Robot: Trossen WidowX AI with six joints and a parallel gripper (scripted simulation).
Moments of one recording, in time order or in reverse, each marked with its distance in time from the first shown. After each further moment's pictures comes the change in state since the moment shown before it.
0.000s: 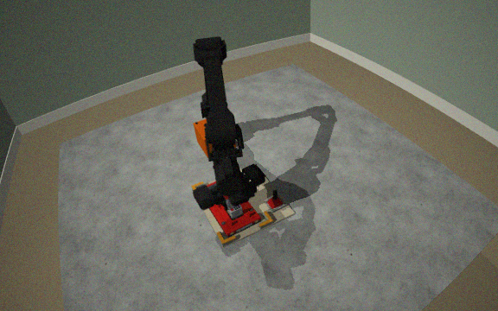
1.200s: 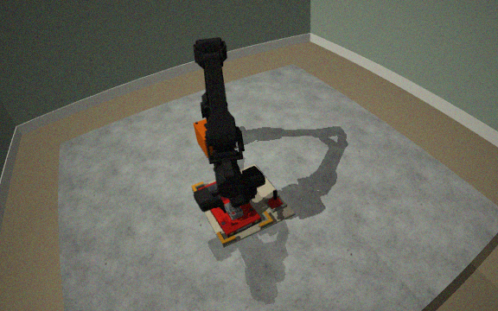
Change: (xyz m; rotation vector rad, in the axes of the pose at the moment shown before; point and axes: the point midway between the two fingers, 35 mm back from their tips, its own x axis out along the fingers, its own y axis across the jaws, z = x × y) arm 0.008 0.000 0.000 -0.001 0.000 0.001
